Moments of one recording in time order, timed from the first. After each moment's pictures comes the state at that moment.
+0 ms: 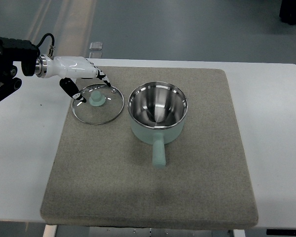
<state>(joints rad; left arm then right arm) -1.17 0.58 -0.17 -0.82 1.78 -0.16 -0.61 0.04 0.00 -0.05 0.15 0.03 -0.07 0.10</state>
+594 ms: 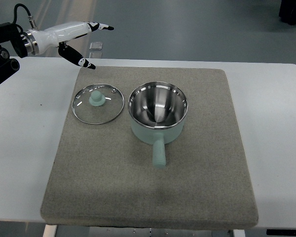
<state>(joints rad) -1.19 0.55 -0.19 -0.70 1.23 -0.06 -0.61 0.04 0.00 -0.05 0.15 0.03 -0.07 0.10</state>
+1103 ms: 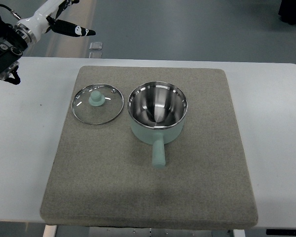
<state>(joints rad) -1.18 0.41 -0.19 -0.42 0.60 -0.09 -0.61 0.04 0.00 -0.05 0.15 0.03 -0.07 0.10</state>
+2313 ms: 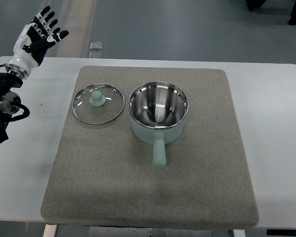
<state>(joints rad) -0.96 0.27 -0.44 -0.21 0.07 -0.39 -0.60 0.04 0.00 -0.05 0.15 0.03 -0.07 0.10</state>
